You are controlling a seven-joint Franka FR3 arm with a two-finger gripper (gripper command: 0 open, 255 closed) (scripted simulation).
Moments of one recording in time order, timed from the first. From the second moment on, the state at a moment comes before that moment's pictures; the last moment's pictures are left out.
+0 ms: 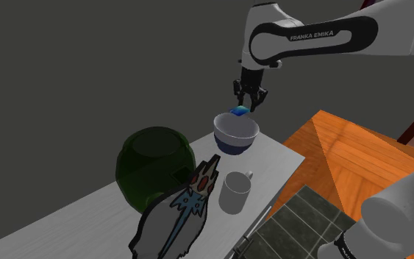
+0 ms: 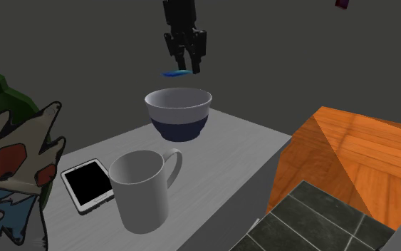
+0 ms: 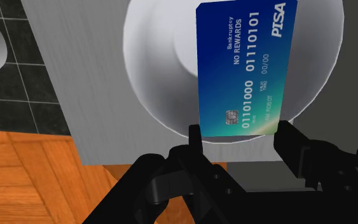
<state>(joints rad) -0.43 -0.07 0.51 -1.92 -0.12 1.84 1.56</state>
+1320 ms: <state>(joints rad) -0.43 -0.03 0.51 -2.04 -0.14 1.99 1.59</state>
